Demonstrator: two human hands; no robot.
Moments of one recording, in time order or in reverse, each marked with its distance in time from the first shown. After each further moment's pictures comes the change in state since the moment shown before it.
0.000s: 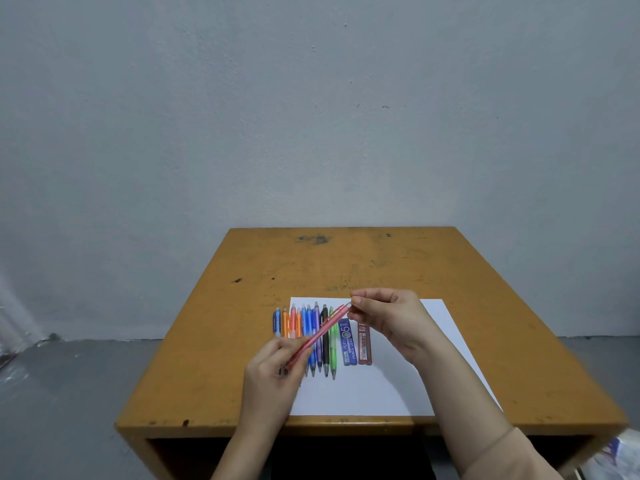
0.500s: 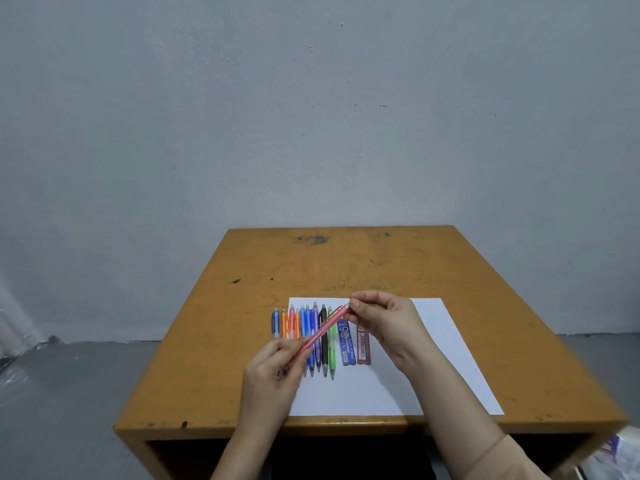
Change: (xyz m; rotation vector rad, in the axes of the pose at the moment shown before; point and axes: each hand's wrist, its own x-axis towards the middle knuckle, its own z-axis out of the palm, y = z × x) left_hand 0.001 -0.005 0.001 0.008 0.007 0.044; right_hand -0.002 0.013 0.005 0.090 0.059 -0.026
